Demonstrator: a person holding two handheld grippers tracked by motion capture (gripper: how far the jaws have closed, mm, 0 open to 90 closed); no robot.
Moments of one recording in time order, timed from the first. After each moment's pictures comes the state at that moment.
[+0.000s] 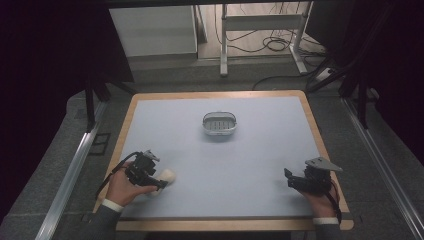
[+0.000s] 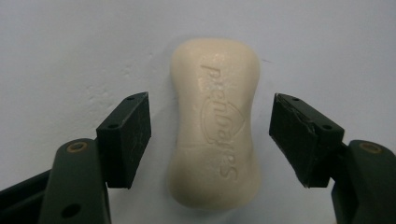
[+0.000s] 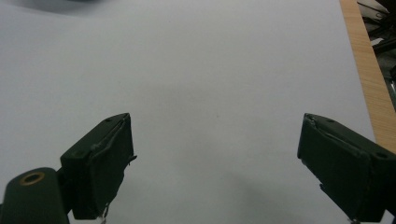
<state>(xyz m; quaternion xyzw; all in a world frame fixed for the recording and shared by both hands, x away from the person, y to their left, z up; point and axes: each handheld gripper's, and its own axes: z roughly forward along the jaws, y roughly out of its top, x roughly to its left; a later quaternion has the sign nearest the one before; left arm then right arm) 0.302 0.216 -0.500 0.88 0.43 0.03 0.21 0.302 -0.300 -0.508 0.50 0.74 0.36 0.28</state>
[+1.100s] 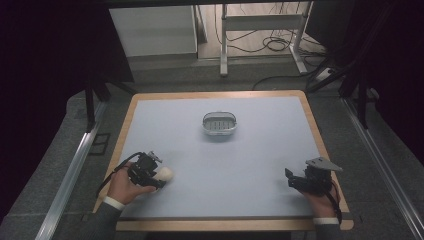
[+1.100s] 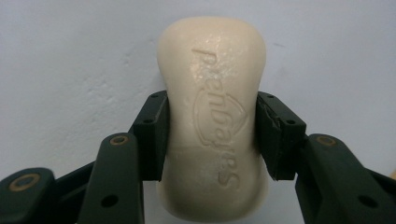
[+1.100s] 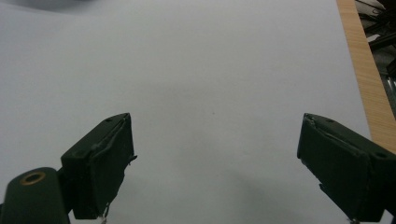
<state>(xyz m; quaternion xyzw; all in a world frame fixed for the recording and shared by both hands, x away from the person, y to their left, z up) 0.306 0.216 -0.501 0.89 0.42 0.04 0.19 0.302 -0.301 -0.508 0.50 0.74 0.35 0.28</state>
